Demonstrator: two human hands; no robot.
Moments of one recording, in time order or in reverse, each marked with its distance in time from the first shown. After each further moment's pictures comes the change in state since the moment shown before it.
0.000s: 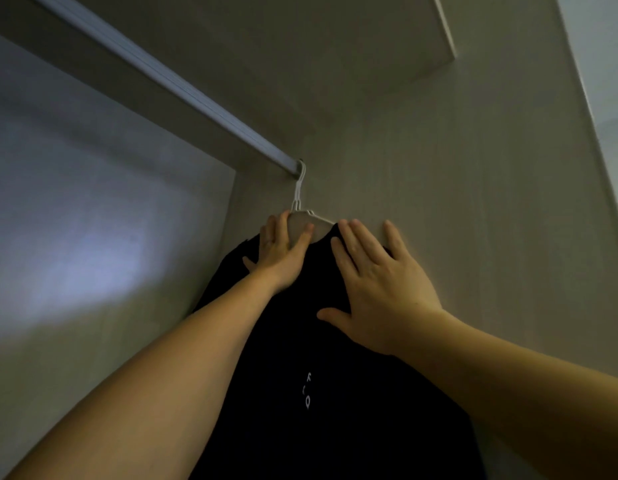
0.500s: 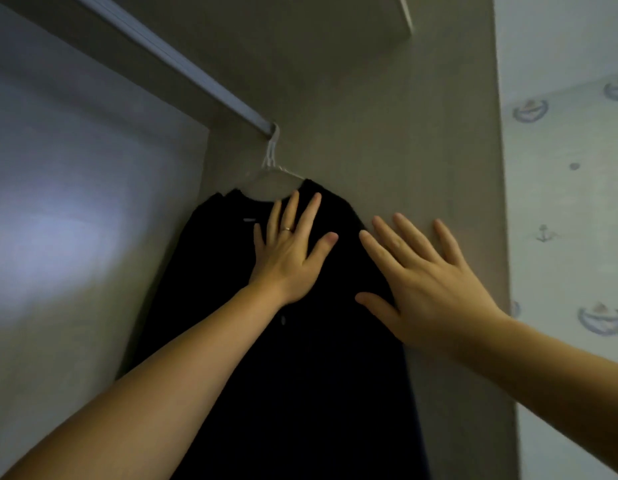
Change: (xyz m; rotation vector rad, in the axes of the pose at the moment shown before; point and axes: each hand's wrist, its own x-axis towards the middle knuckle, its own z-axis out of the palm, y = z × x) left_hand -0.138 0.035 0.006 0.215 -0.060 0.379; right_hand -0.136 0.025 -0.038 0.134 -0.036 0.086
